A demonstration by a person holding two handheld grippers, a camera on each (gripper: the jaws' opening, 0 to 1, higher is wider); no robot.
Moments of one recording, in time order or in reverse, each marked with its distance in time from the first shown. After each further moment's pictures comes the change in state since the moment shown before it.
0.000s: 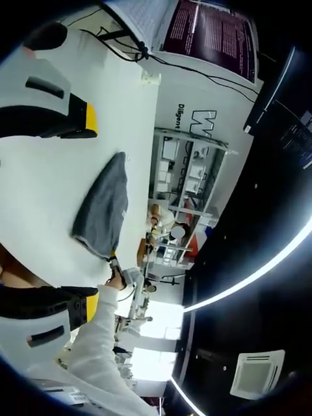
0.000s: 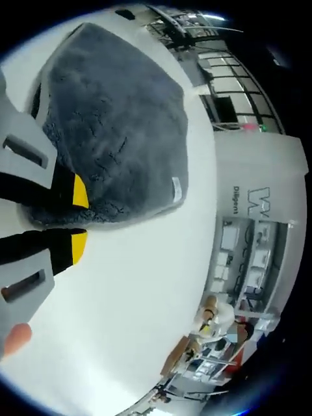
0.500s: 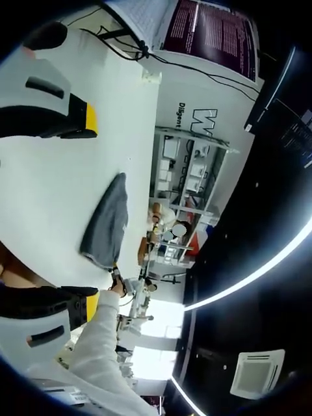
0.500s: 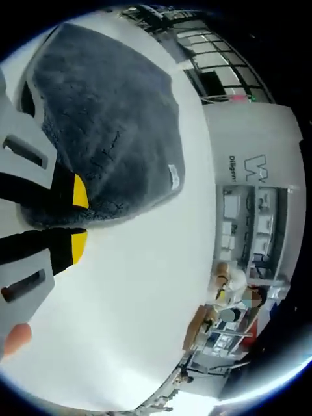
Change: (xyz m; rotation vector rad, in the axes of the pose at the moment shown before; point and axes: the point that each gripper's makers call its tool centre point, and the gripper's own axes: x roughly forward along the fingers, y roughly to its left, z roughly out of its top) left arm 0.000 -0.001 0.000 0.000 0.005 -0.006; right arm -0.031 -0.074 -0.027 0.136 -0.003 -0.127
